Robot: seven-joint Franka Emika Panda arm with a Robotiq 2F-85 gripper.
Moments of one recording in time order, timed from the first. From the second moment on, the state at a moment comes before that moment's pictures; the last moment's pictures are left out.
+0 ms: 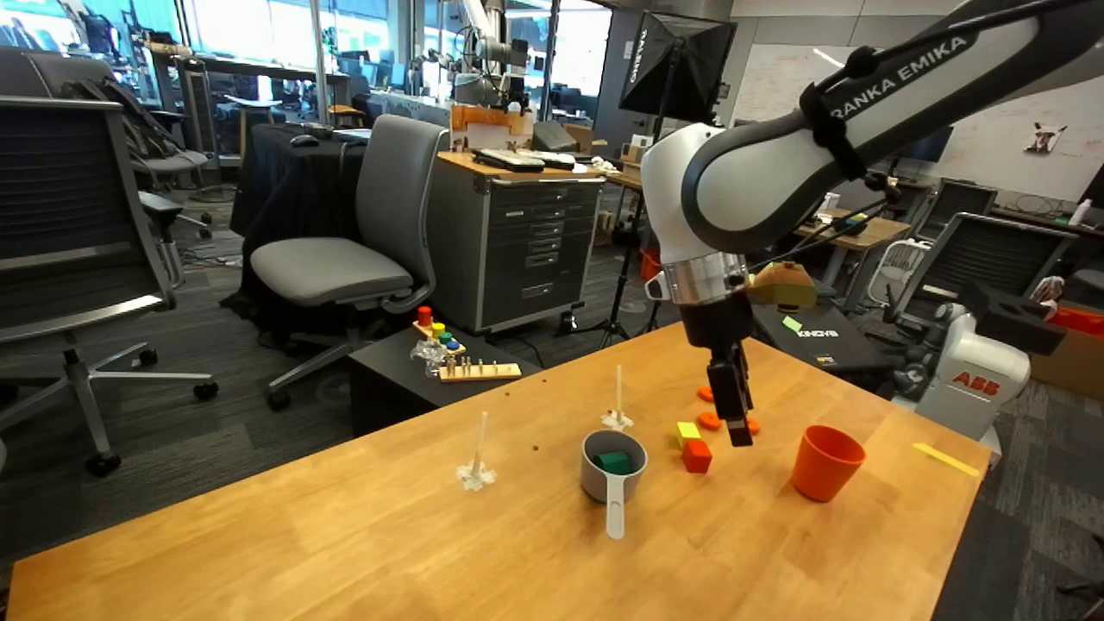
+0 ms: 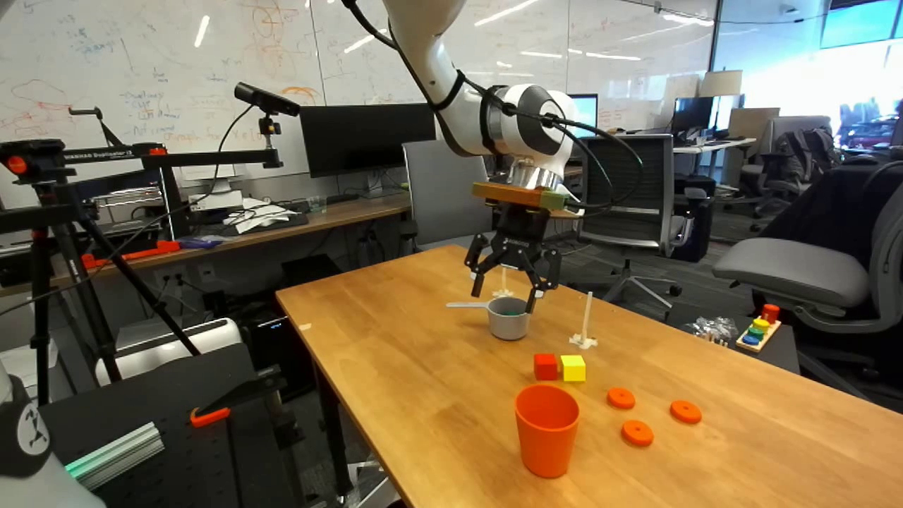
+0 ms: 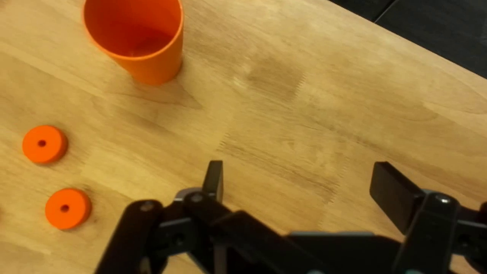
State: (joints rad) arm 0.07 0.75 0.10 -1.59 -0.16 1.82 -0.26
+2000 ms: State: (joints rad) arm 0.05 0.94 0.11 -1.53 -0.18 1.99 -0.38
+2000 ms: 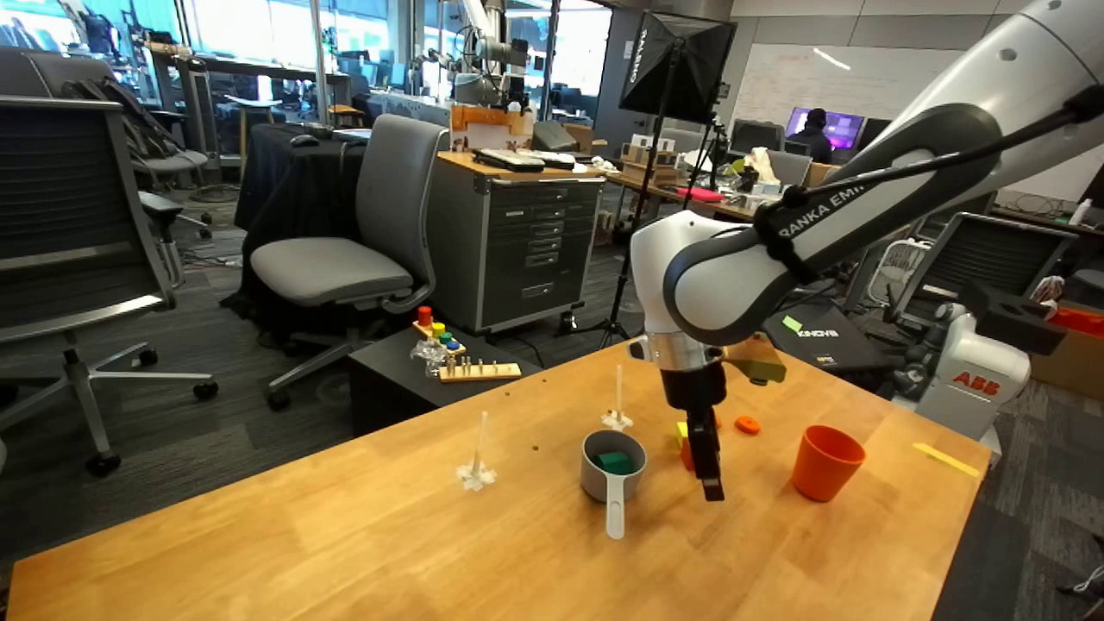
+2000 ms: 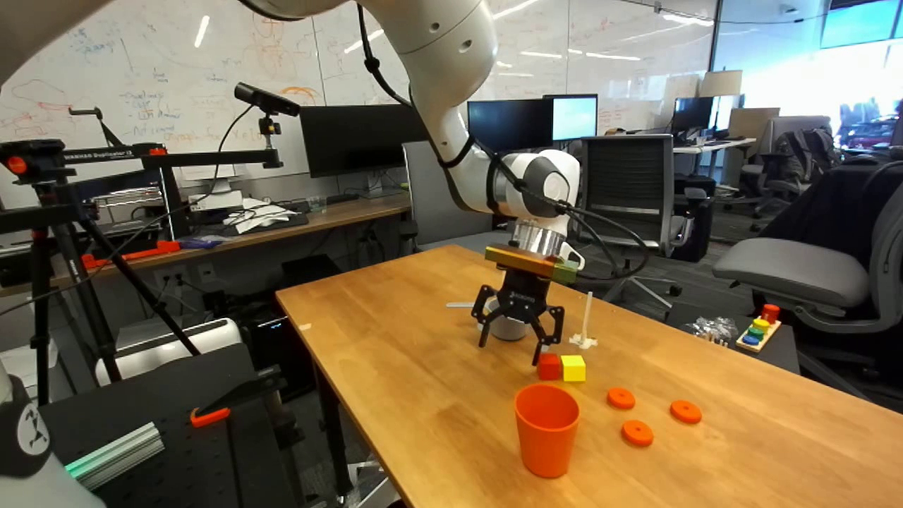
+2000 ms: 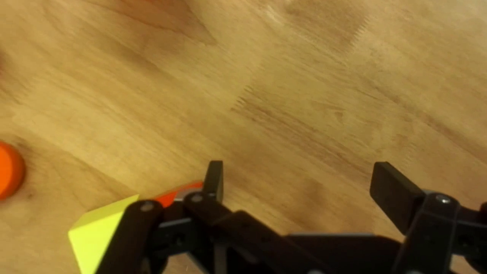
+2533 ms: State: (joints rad) arm 0.05 0.94 0.10 -1.51 -0.18 1.99 -0.38
